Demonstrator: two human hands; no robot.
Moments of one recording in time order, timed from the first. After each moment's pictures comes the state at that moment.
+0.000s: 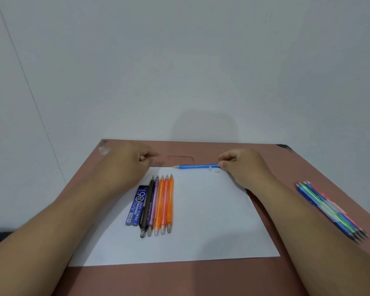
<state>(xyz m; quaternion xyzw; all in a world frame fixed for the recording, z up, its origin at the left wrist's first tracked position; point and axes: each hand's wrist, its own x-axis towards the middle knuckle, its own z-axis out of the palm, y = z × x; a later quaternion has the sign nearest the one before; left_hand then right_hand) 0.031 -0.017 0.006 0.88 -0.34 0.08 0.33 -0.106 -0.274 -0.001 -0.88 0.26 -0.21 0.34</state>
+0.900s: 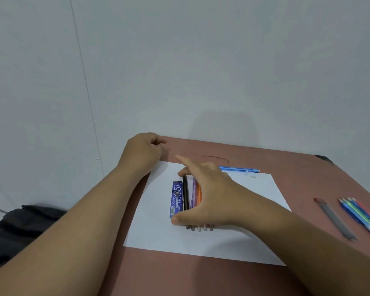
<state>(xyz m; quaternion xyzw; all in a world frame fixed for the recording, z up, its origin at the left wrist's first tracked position) 0.075 0.017 -0.008 0.86 -0.19 0.10 0.45 -0.101 -0.121 0.019 -0.97 0.00 0.02 0.24</state>
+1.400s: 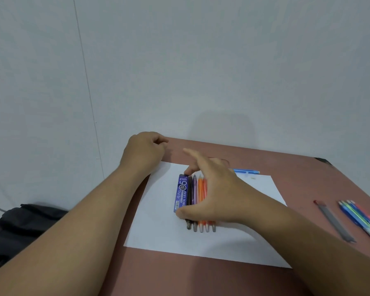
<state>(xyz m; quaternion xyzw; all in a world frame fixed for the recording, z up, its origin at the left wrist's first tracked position) 0.074 0.016 -0.008 0.86 -0.19 0.11 0.46 -0.102 -0.124 0.024 -0.97 -0.01 -0.05 0.24</state>
